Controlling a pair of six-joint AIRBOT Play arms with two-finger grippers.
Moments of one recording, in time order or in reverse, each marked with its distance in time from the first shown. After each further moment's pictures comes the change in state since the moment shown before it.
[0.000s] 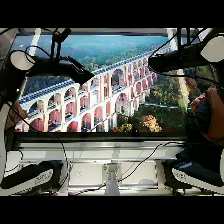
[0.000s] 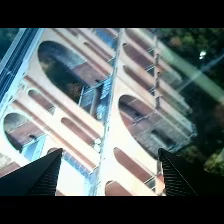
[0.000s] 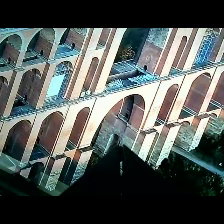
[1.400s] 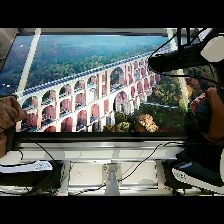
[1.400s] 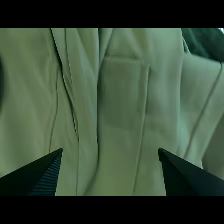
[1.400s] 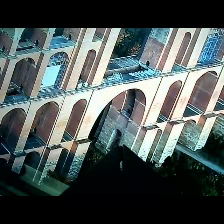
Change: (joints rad) left arm 0.925 -0.243 -0.001 0.890 0.065 -0.822; right arm 0.000 0.000 0.000 0.000 0.000 0.000
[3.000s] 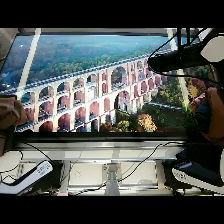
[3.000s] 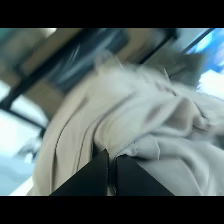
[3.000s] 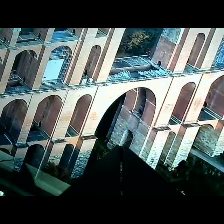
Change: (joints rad) left arm -0.074 0.358 0.002 0.185 0.042 -0.085; right arm 0.000 0.000 0.000 0.014 0.000 0.000
